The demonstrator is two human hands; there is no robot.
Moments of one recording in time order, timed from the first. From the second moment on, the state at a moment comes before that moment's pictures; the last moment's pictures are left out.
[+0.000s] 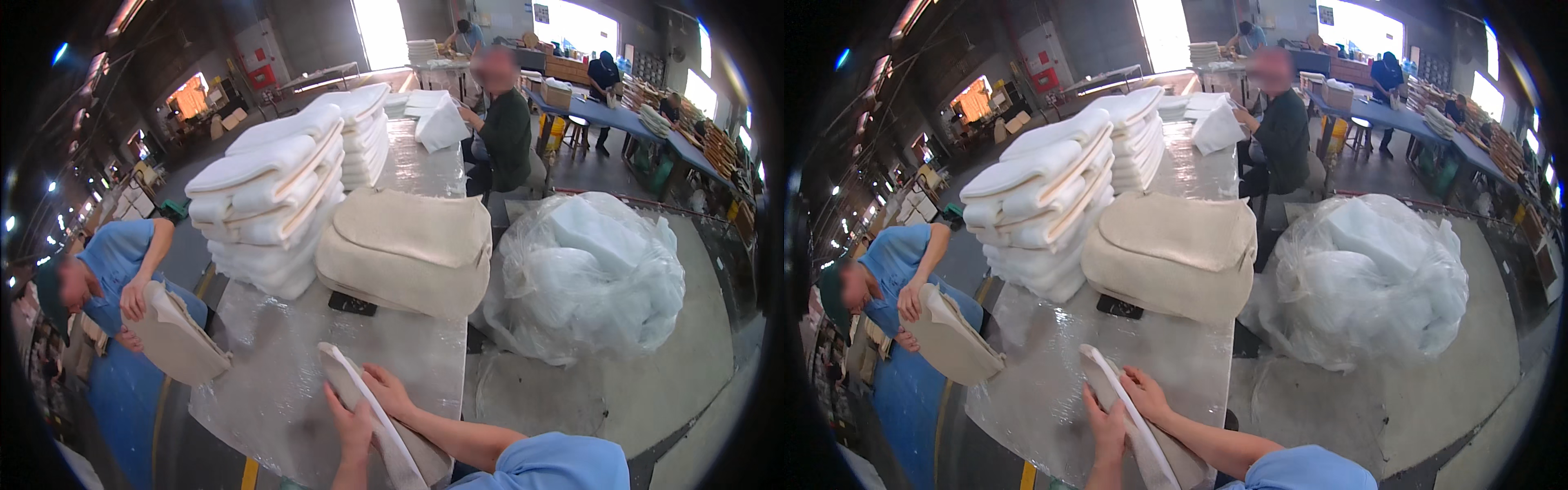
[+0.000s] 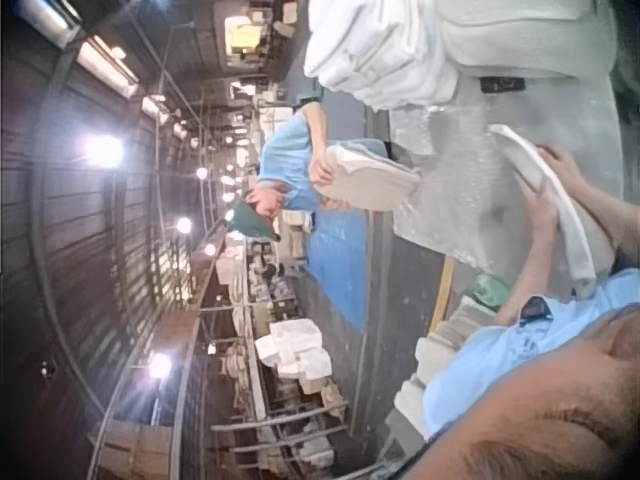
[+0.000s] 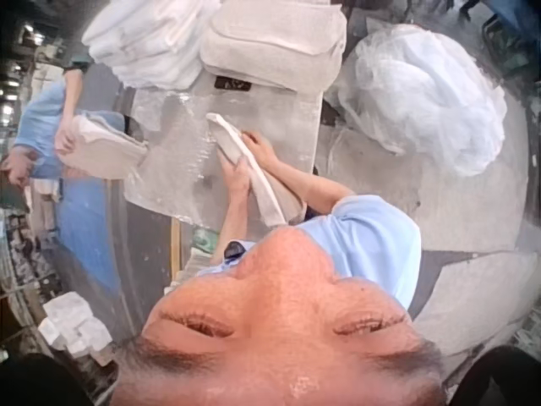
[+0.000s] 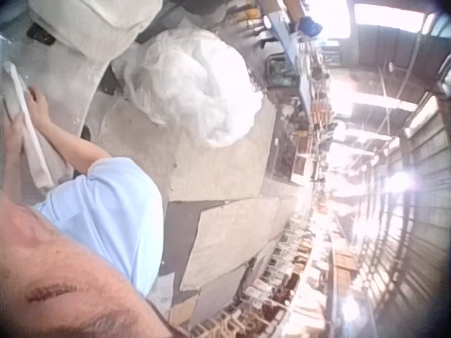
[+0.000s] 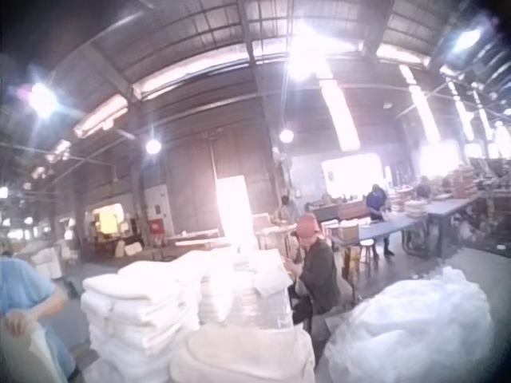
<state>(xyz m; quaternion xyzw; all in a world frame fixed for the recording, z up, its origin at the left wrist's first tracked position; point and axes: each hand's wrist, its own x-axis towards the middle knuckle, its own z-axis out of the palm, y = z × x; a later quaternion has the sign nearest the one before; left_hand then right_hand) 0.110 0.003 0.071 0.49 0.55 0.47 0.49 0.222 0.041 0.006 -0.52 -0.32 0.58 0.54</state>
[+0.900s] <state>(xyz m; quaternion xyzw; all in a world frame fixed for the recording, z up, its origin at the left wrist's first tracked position) 0.083 0.096 0.102 0.61 0.68 0.30 0.28 0.216 0.155 0.049 -0.51 -0.54 0.45 0.49</state>
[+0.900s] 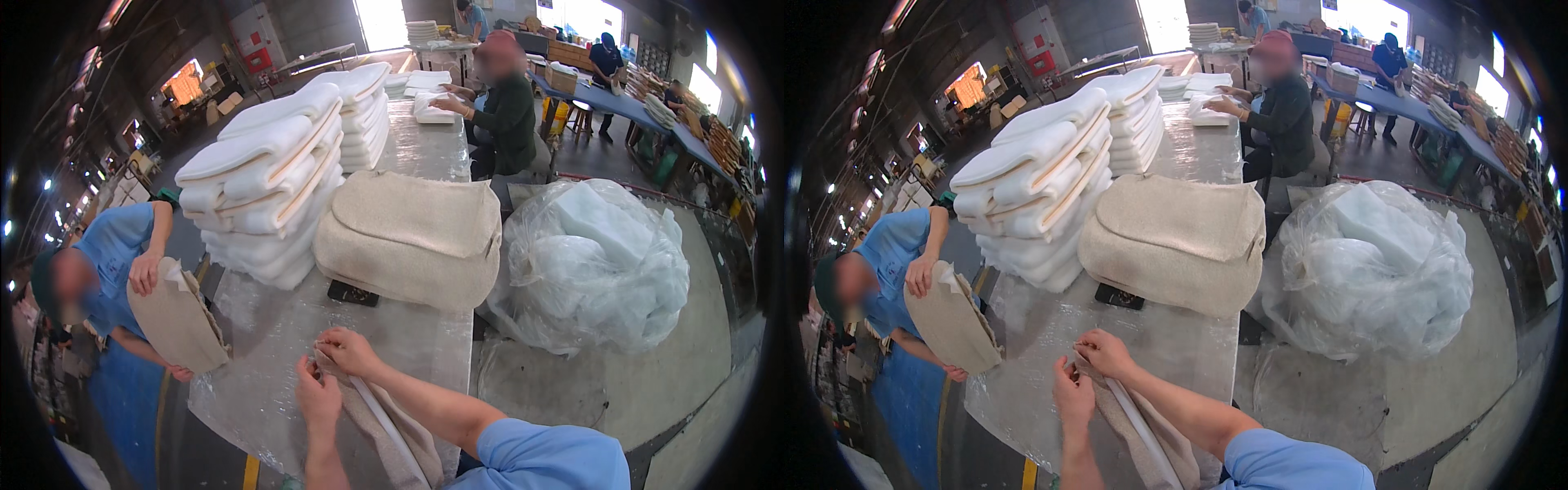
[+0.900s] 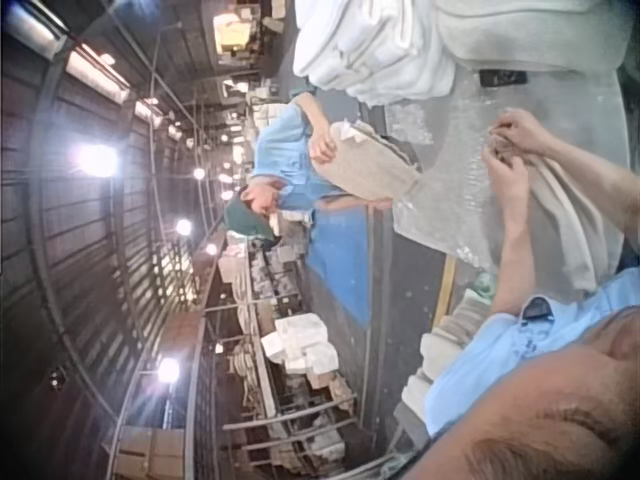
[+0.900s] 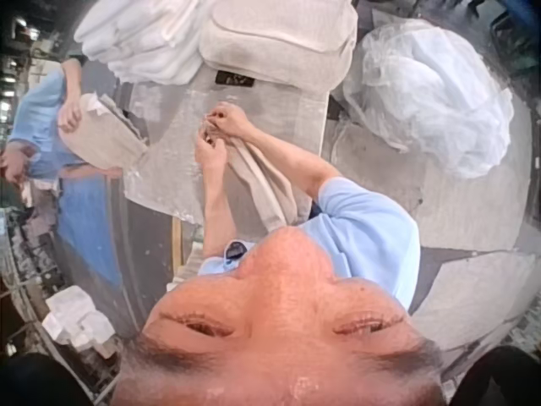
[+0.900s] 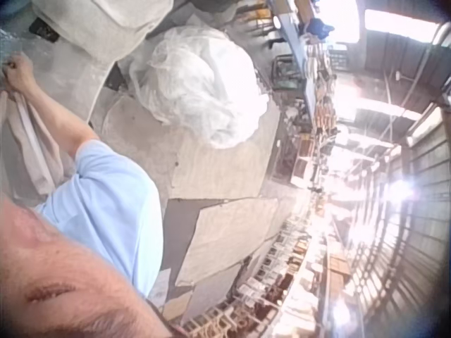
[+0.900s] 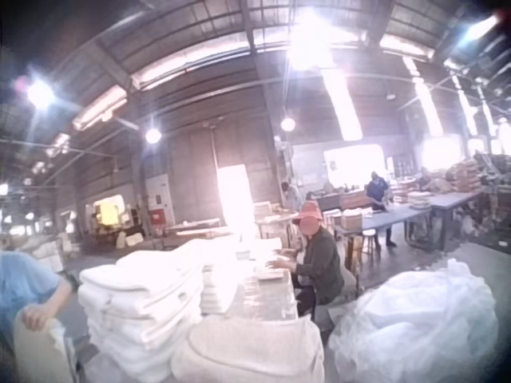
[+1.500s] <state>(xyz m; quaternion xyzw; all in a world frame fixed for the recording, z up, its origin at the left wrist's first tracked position) 0.099 0.103 0.123 0.68 0.67 0.25 0.18 0.243 0.170 0.066 -0.42 -0.55 0.60 0.41</state>
